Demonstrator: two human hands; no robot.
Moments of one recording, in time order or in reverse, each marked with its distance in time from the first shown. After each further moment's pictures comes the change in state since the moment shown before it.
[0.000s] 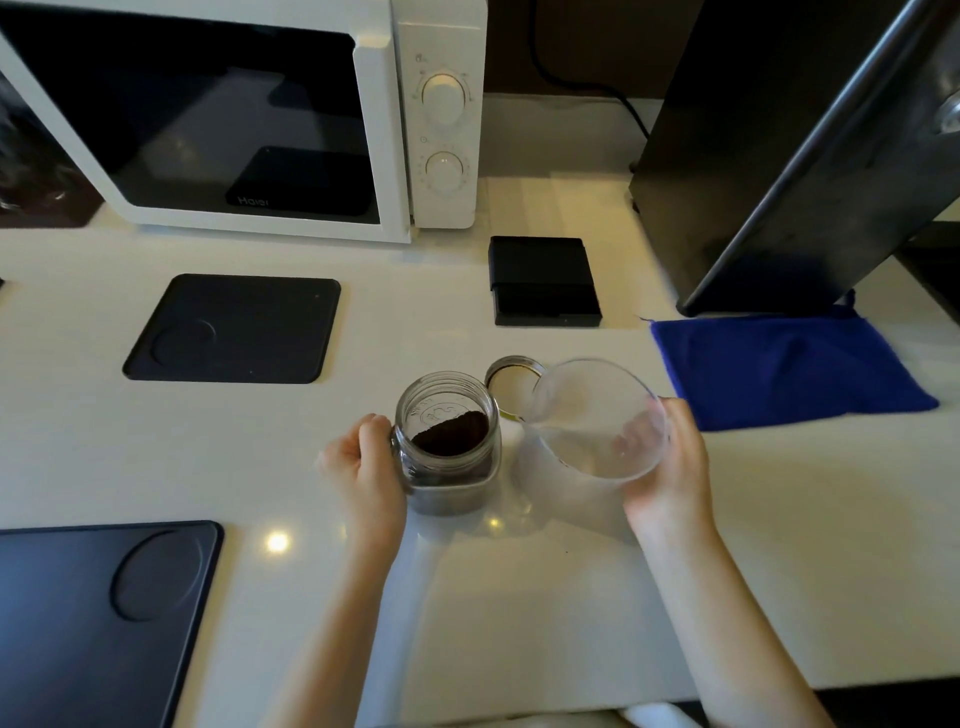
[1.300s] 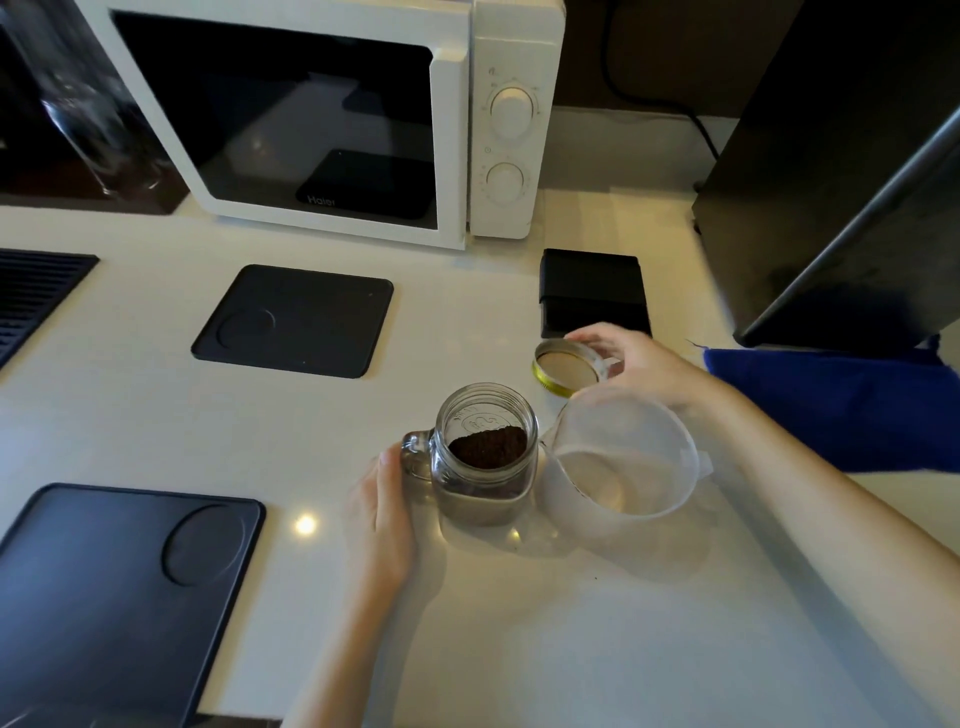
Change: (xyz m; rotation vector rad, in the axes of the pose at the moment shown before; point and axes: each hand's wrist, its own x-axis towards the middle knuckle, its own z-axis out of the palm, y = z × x) left_hand -0.025 -0.001 -0.029 0.236 -0.101 -0.031; right_hand 0.099 -0.027 0.065 -1.309 -1.023 -0.296
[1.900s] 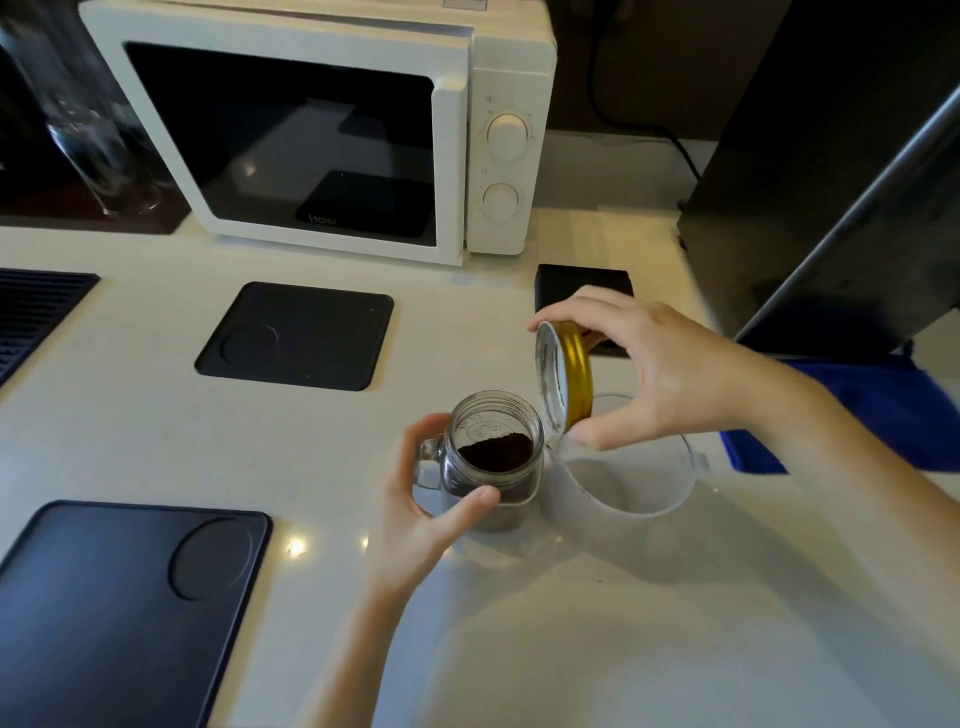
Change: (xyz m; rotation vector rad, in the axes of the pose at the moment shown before) left_hand 0.008 0.015 -0.008 -0.180 -0.314 0.213; right_hand -0.070 -0.123 -0.003 -0.342 -0.066 -0.294
